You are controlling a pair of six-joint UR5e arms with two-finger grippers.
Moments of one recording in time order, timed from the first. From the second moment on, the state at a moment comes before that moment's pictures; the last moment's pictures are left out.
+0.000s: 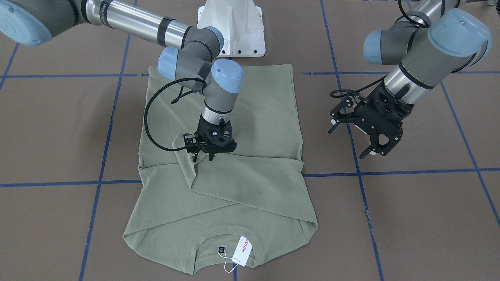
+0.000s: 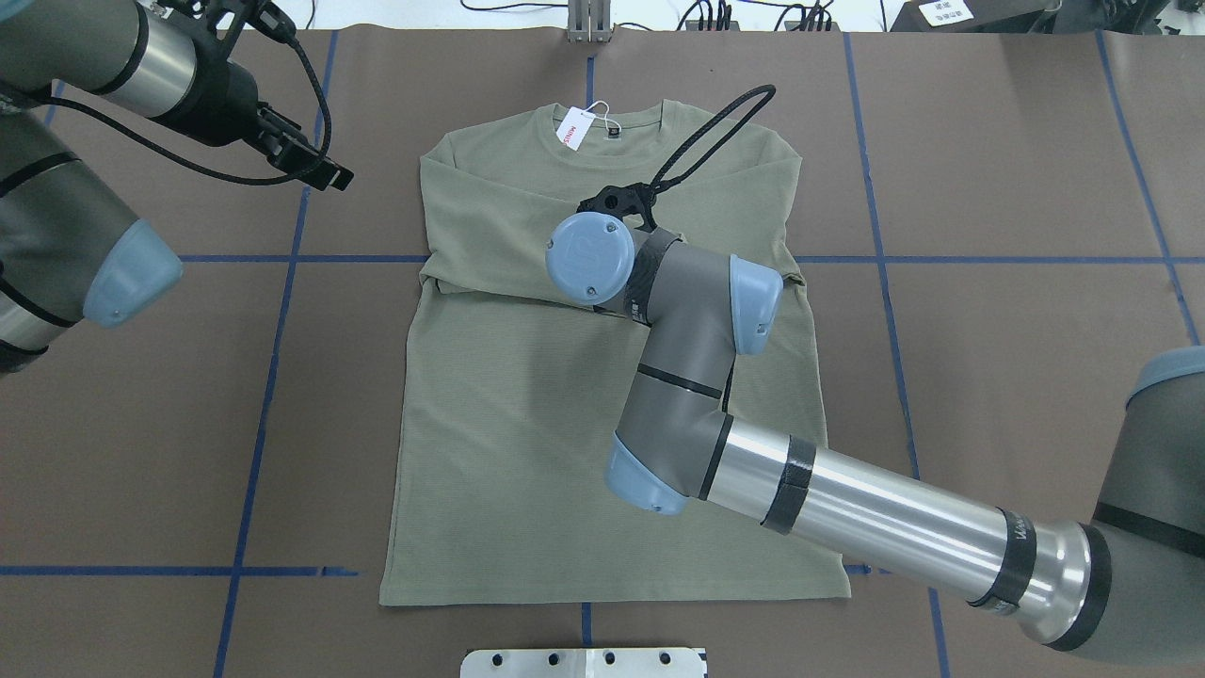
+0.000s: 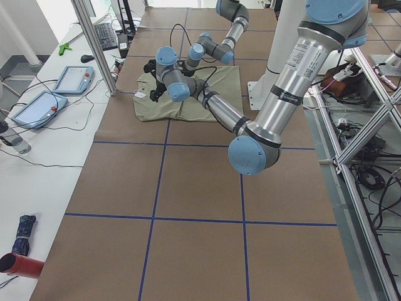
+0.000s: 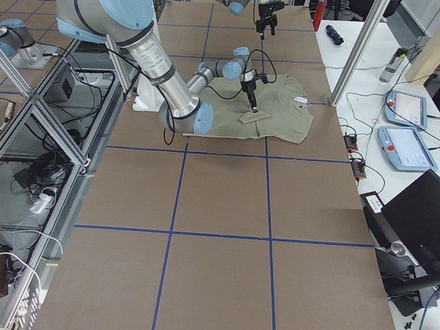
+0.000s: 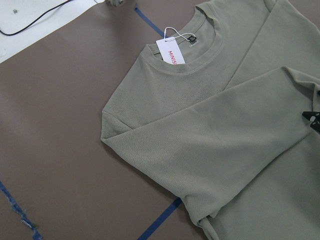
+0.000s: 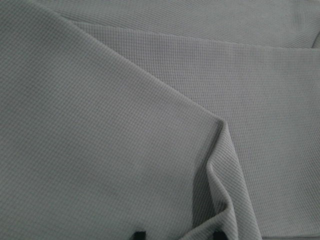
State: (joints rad) left arm -0.99 -2.04 -1.70 -2.00 -2.22 -0.32; right arm 0.50 -0.70 1.32 -1.65 1.50 1.00
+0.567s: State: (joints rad) left arm -0.99 -2.04 -1.70 -2.00 -2.22 -0.32; right arm 0.50 -0.72 1.36 -1.70 1.50 1.00
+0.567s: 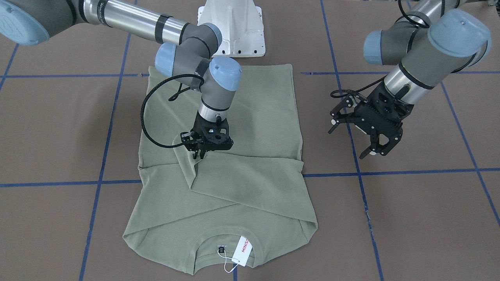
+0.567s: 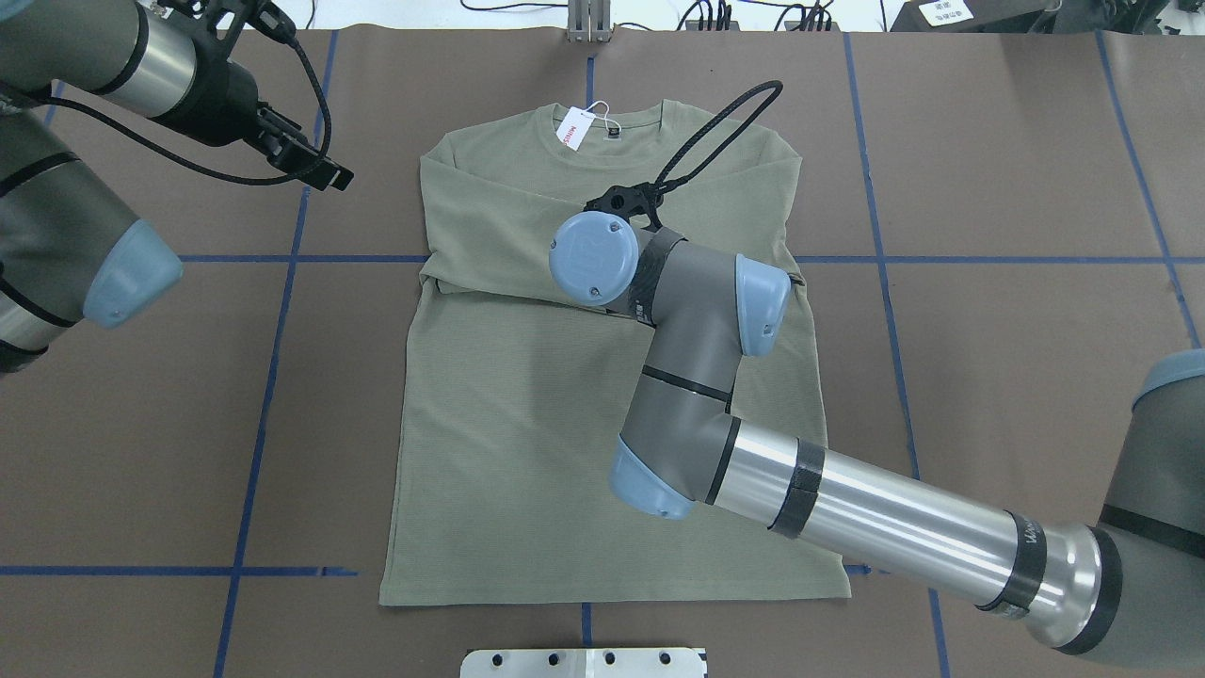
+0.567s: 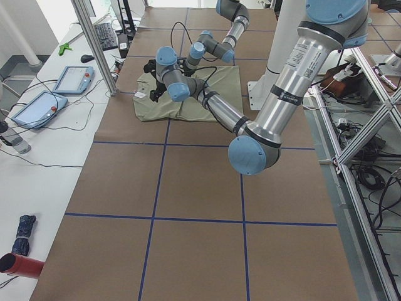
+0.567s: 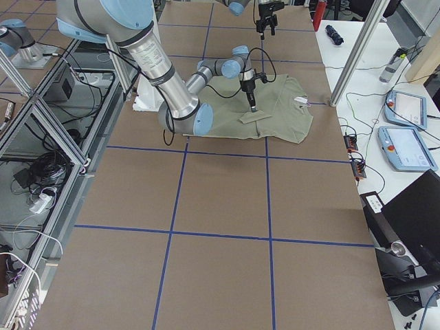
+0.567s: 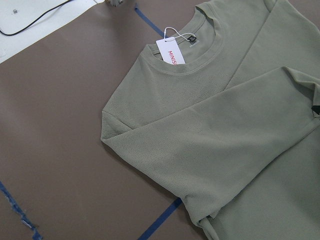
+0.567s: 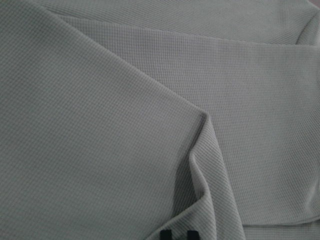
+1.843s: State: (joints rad) left arm -0.98 -2.04 -1.70 -2.00 -2.22 -0.32; right arm 0.51 -0.72 1.39 -1.69 1.51 1.11
